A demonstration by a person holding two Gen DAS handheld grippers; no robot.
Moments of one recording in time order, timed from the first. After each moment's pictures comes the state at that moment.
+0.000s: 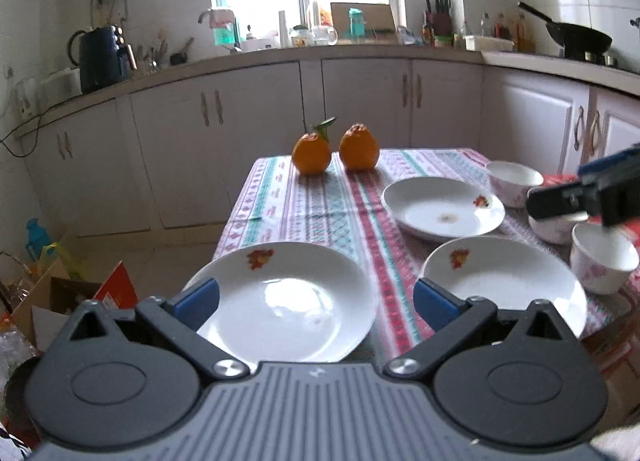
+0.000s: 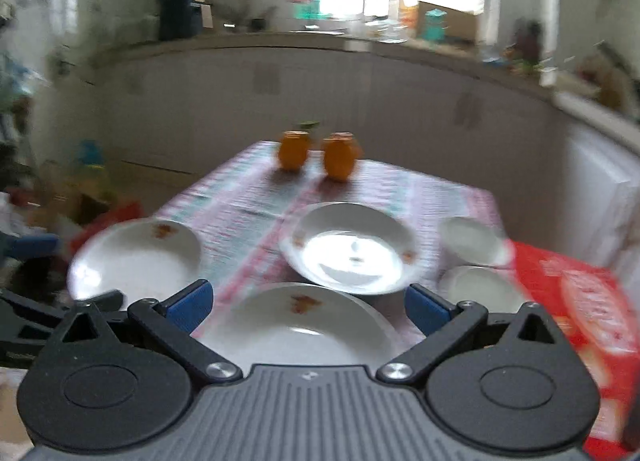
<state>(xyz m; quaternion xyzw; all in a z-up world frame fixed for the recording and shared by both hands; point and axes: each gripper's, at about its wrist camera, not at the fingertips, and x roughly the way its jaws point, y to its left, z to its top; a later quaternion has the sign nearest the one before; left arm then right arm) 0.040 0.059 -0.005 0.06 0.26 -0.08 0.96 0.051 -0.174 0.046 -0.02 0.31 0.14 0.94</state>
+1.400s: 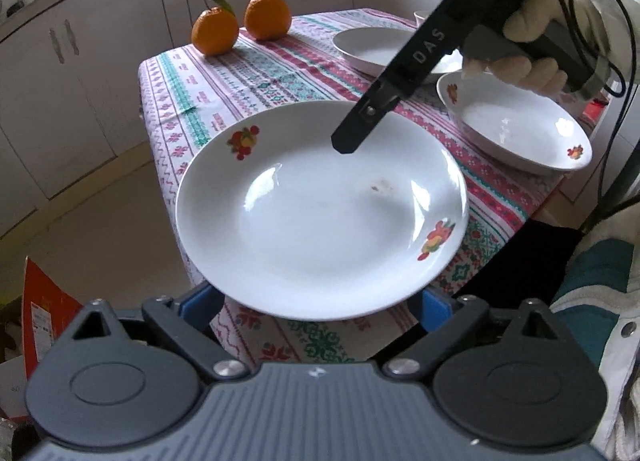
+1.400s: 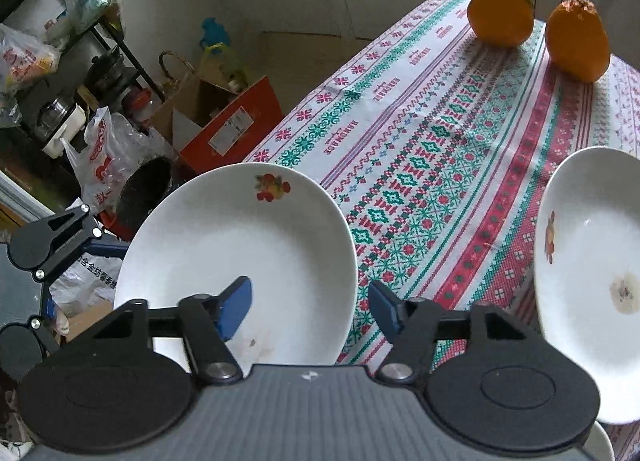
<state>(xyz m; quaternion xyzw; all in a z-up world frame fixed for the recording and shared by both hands) 0.128 0.154 -0.063 0.17 0.41 -0.30 0.85 0.236 -0.057 -0.045 0.00 0.53 0.33 0.78</state>
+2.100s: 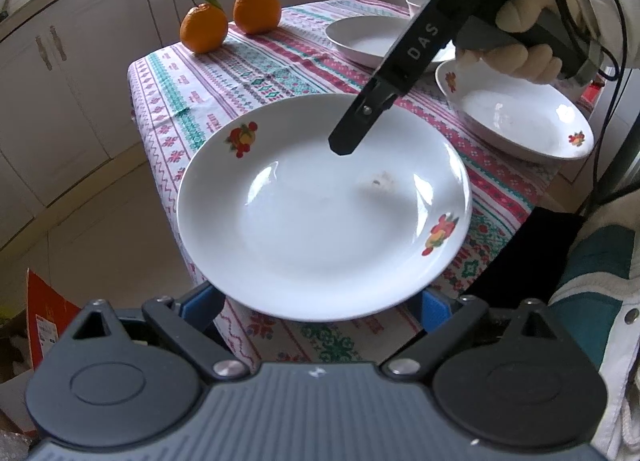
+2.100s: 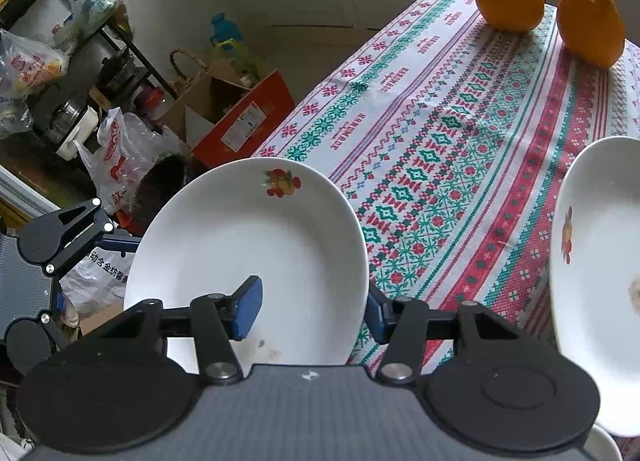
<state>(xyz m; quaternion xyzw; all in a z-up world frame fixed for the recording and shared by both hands) 0.140 0.152 -0.063 0.20 0.41 -0.31 0.84 0.245 -0.057 -0.050 0.01 0.54 0.34 0.77</state>
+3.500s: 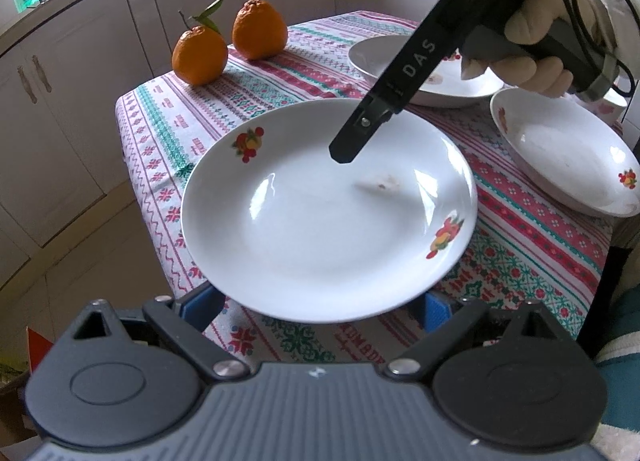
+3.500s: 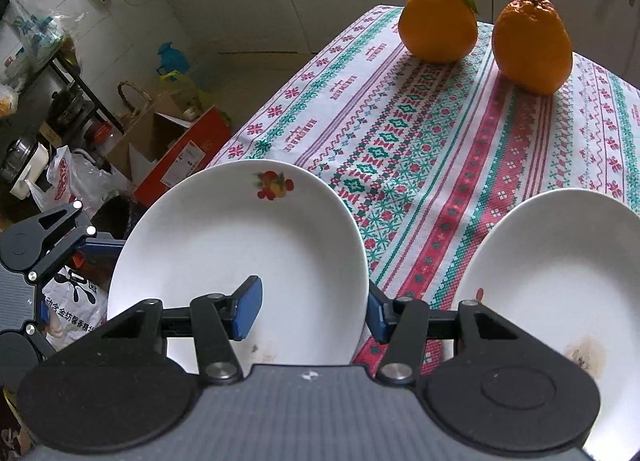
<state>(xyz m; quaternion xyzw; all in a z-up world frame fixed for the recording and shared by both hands) 0.214 0.127 -0.072 0.21 0.38 -0.32 0.84 0.299 -0.078 -0.051 0.01 0.52 0.27 0.81</state>
